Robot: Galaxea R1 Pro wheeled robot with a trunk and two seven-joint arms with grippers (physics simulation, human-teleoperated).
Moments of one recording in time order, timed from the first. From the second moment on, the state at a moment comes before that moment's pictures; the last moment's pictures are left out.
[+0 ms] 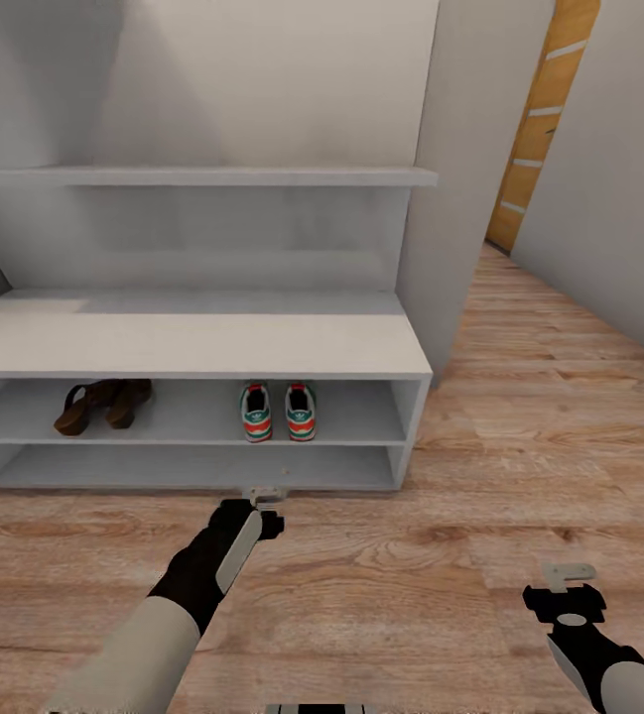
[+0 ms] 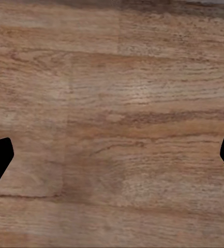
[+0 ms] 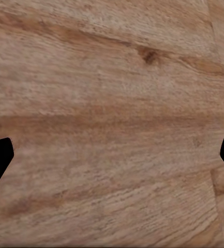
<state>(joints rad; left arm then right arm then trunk) -0.68 -0.14 -0.22 -0.81 0.38 0.73 0.45 -0.64 -0.26 -0.17 -0.15 0.31 -0.10 -0.24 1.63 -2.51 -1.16</state>
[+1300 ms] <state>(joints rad) -0.68 -0.06 -0.22 -0.32 0.37 -0.04 0.01 -0.64 -0.23 -0.17 -0.15 0.31 -0.10 -0.24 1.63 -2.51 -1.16</state>
